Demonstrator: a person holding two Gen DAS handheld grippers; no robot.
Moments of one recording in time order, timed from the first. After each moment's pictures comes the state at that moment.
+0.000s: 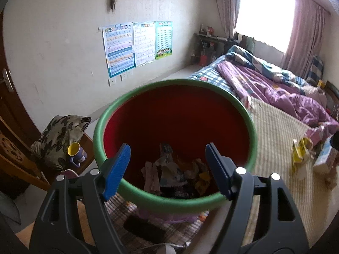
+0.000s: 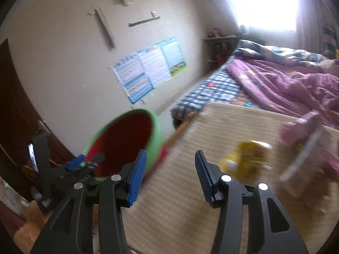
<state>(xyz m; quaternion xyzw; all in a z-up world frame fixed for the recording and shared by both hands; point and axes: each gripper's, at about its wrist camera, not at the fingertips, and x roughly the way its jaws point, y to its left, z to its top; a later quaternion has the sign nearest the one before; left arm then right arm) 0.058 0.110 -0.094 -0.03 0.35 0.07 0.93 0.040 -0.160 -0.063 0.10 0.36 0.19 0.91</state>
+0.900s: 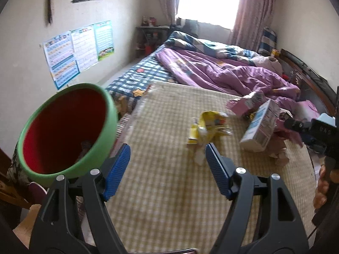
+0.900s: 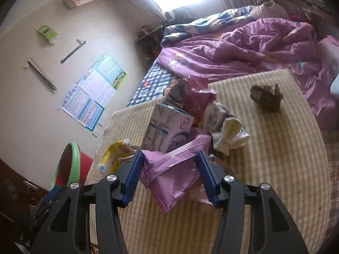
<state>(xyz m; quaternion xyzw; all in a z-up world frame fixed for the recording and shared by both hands) 0.044 -0.057 -0.079 0.02 0.38 -0.10 0.92 0.028 -0.366 -0.106 0.26 0.40 0.03 0.88</state>
